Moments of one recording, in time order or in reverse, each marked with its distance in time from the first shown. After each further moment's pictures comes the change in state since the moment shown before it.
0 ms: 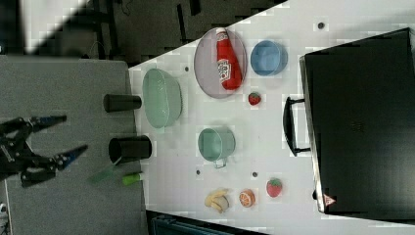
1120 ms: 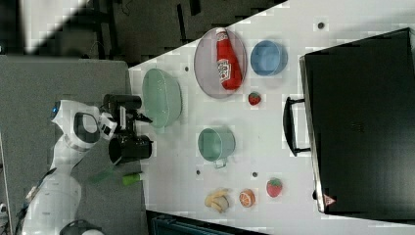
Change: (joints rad) arm 0.263 0.902 0.315 0.131 0.016 0.307 0.951
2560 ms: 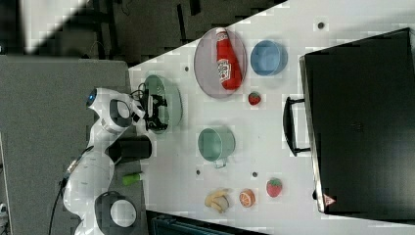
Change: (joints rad) arm 0.124 0.325 -0.148 0.267 0.002 0.078 0.105
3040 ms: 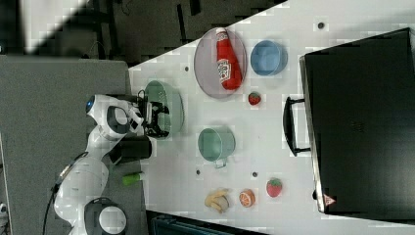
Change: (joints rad) arm 0.019 -0.082 -0.012 -0.126 0.015 0.009 0.006
